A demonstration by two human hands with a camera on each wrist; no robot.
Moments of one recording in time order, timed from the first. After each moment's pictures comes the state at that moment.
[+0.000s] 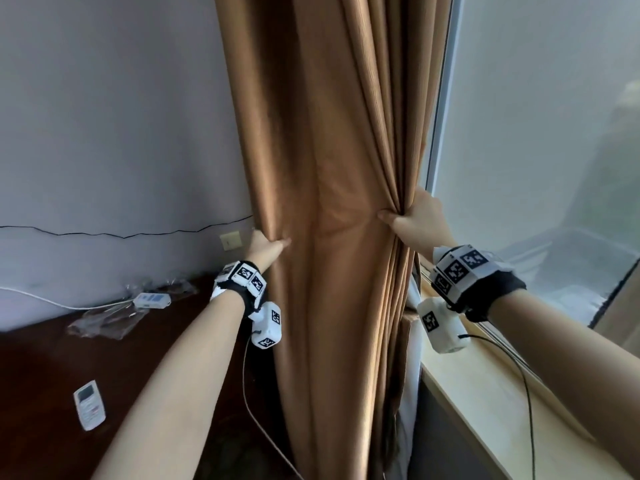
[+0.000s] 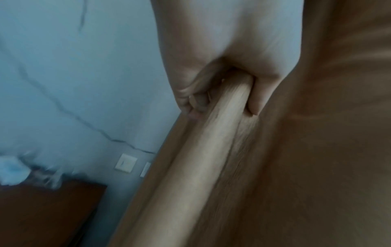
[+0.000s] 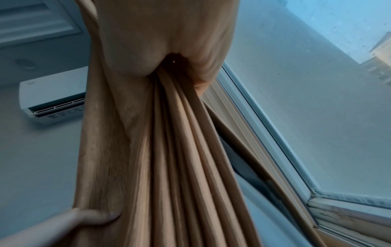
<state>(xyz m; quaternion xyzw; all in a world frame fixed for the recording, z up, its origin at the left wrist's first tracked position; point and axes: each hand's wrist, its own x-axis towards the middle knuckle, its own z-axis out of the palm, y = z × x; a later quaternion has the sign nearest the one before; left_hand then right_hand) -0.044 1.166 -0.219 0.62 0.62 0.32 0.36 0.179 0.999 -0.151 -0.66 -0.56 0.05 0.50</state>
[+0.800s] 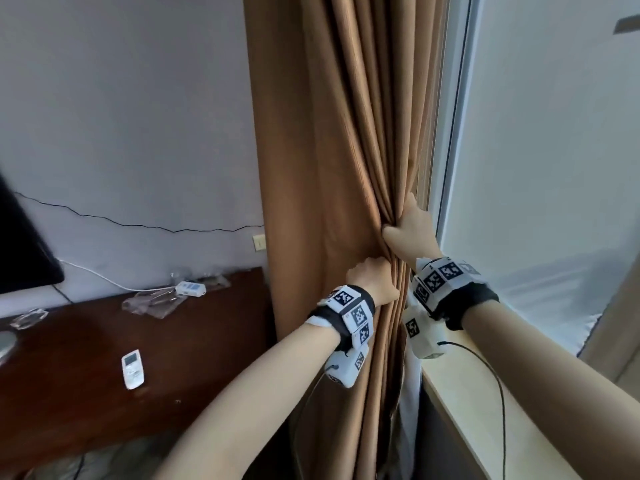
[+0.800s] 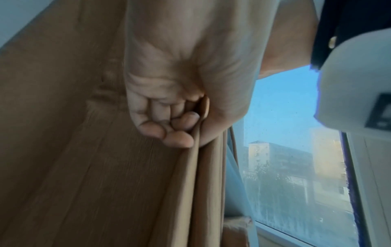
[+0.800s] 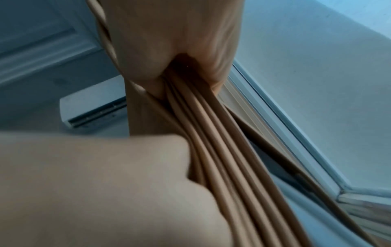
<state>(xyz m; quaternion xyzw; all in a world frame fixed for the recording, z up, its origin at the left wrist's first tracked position) 0.072 0.972 -0.191 0.85 0.51 0.09 0.12 0.165 0.975 -0.153 -0.65 -0.57 0.07 0.49</state>
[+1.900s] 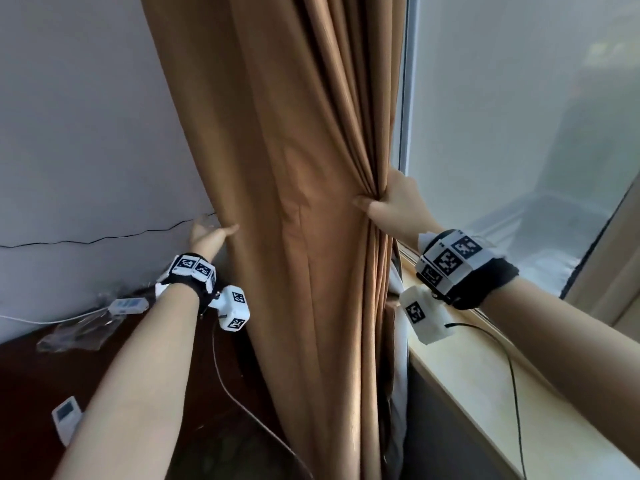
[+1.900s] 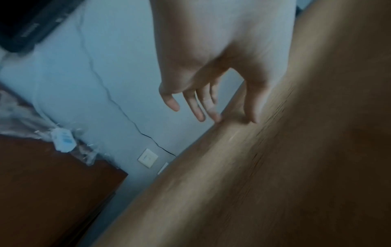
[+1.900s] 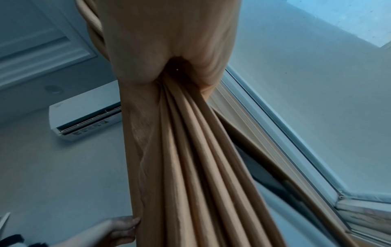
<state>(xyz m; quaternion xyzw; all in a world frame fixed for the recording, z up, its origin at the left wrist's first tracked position) -0.079 1.221 -0.232 0.56 0.60 0.42 0.40 0.183 0.986 -0.154 -0.64 -0.58 0.07 0.51</state>
